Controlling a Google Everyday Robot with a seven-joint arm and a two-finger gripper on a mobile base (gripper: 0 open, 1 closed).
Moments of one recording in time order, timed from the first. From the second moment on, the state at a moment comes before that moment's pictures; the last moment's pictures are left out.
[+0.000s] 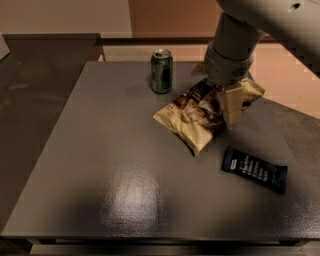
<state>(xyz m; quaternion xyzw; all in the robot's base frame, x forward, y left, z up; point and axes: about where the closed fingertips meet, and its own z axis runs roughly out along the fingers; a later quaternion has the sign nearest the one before) 0.566 -0.136 0.884 -0.83 0.56 -0.05 0.08</state>
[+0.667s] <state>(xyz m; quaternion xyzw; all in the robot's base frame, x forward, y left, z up) 0.569 -0.146 0.877 -0.83 0.55 -0.06 0.06</state>
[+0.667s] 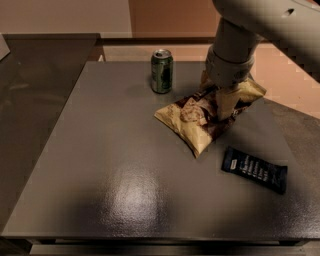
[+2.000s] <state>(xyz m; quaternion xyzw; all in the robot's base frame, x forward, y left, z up) 0.571 -0.133 0.912 -0.84 0.53 -0.08 0.09</state>
